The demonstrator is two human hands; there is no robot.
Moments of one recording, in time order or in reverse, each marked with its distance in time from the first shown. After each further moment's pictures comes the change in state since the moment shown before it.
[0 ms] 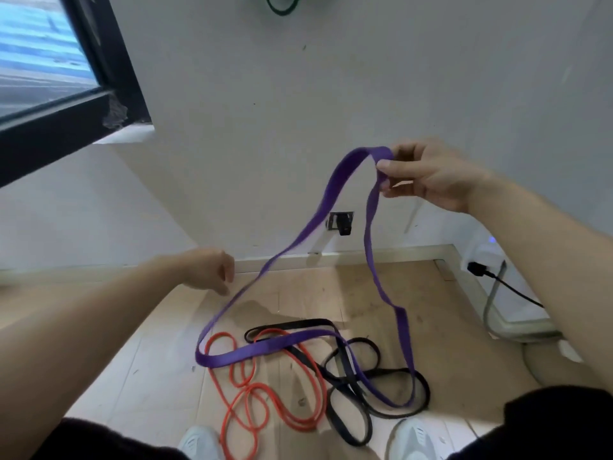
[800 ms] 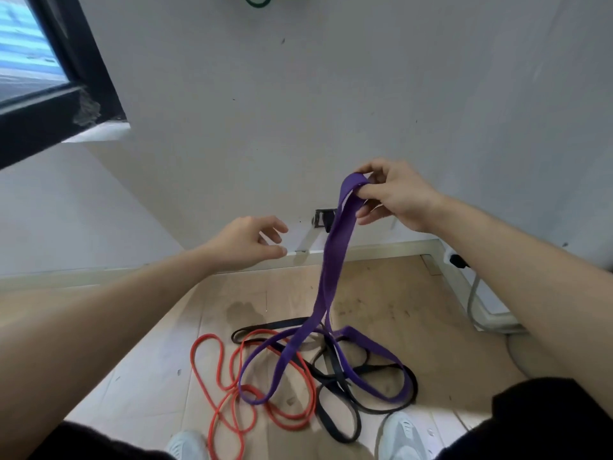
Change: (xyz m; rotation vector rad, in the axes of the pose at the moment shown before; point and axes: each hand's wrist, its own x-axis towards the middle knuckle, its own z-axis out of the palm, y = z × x) left_hand 0.002 0.098 -0.027 -0.507 0.367 0.272; right_hand -0.006 0.026 0.026 -0.145 0.211 0.085
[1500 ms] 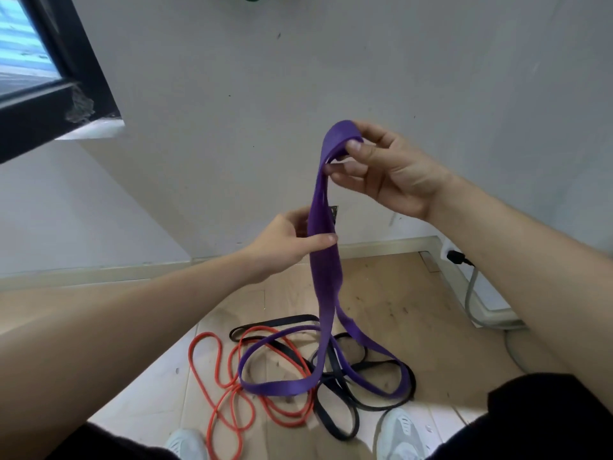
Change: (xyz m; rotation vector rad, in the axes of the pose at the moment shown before) left_hand -0.002 0.066 0.035 -0.660 0.015 0.031; right_hand -0.011 -0.030 0.005 0.677 -0.355 -0.184
